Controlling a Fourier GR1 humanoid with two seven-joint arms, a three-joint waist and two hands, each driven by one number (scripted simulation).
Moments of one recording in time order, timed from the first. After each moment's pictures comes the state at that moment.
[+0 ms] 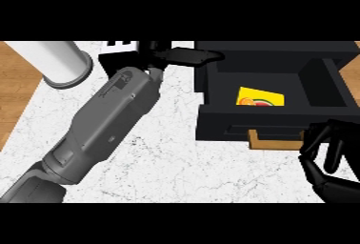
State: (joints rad) left arm -1.11 0.14 -0.43 -0.76 0.80 0.40 -0.42; right arm -0.06 -0.24 -0.10 -2.08 -0.22 0.36 0.15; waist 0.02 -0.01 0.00
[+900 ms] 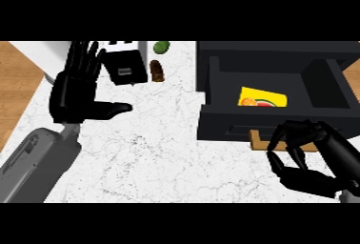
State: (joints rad) left arm -0.49 0.46 -0.35 -1.38 0.83 0.32 -0.33; right arm -0.06 -0.32 0.05 -1.95 0.24 0.37 0.02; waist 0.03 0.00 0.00
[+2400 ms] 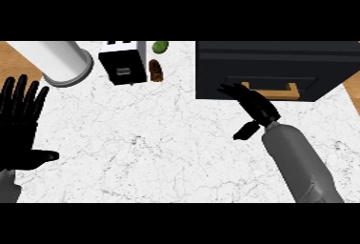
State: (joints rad) left arm -0.09 0.55 -0.05 -1.45 0.82 -0.09 -0.37; right arm -0.61 -0.18 0.10 -0.75 0.81 0.02 -0.40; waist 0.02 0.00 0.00
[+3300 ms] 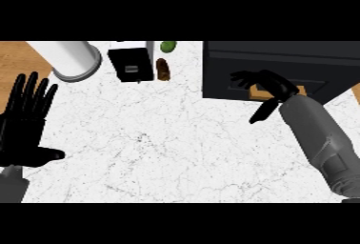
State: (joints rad) left arm -0.13 0.52 -0.04 -1.41 0.78 -0.15 -0.35; right arm -0.92 -0.30 -0.03 -0.29 0.77 0.11 -0.67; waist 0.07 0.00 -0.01
